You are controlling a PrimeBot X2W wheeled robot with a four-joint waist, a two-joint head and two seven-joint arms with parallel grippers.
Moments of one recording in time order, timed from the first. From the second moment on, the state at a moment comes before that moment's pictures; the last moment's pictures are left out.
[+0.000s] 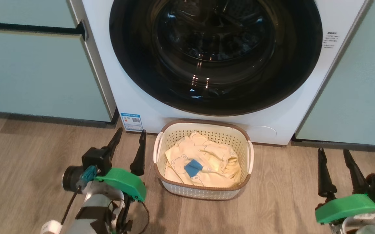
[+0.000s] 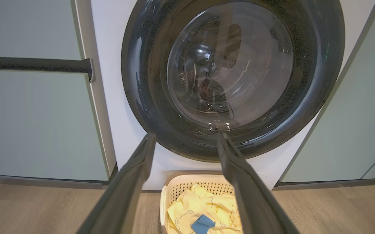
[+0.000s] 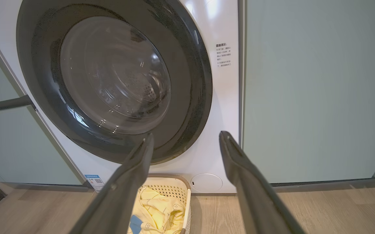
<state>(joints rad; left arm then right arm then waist) -0.20 0.03 -0.10 0.33 -0.19 -0.05 -0.25 -0.05 -0.03 0.04 0.24 0.22 0.13 -0.25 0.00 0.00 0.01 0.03</state>
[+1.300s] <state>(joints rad) -0.20 0.03 -0.09 0.33 -0.16 -0.03 -0.25 -0.06 -0.04 0.05 0.25 0.24 0.13 -0.25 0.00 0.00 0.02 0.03</state>
